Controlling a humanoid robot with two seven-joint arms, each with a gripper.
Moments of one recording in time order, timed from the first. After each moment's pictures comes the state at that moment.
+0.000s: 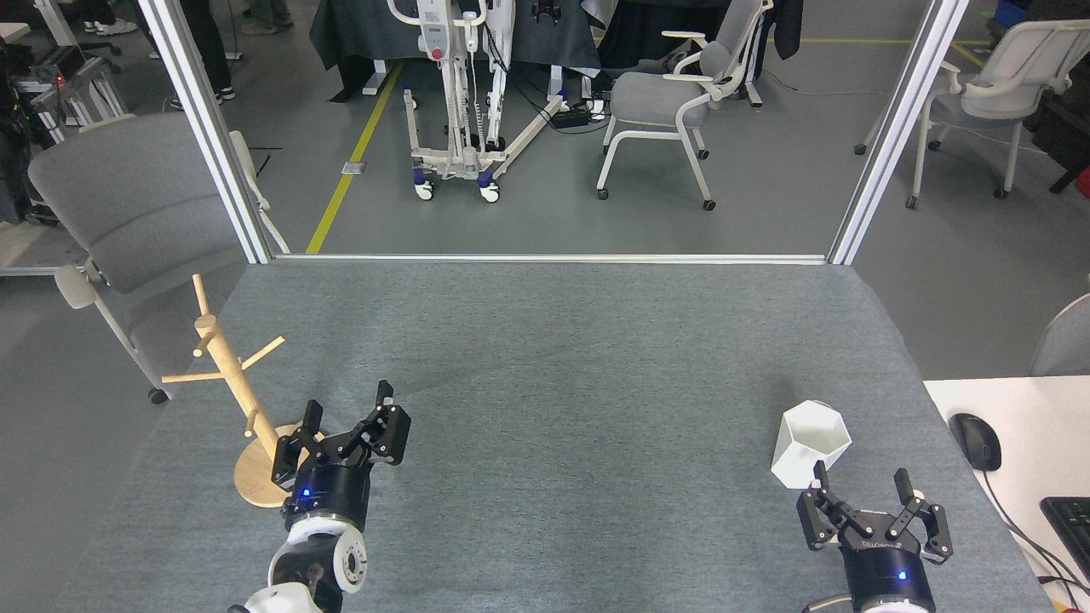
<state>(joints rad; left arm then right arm) -0.20 -0.10 0.09 -1.41 -1.31 0.01 0.06 -0.09 -0.09 -0.20 -1.16 1.49 -0.09 -0.29</state>
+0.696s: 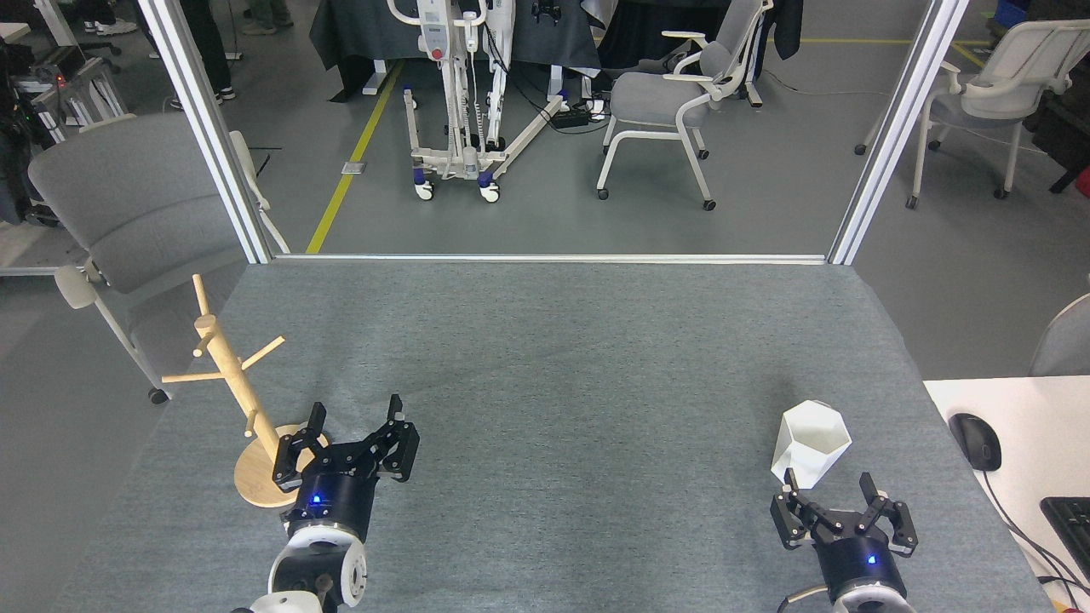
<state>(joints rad) -0.18 -0.07 0.03 -1.41 -1.49 0.01 0.06 -0.16 -0.10 -0.13 -1.05 1.48 -0.08 -0.18</state>
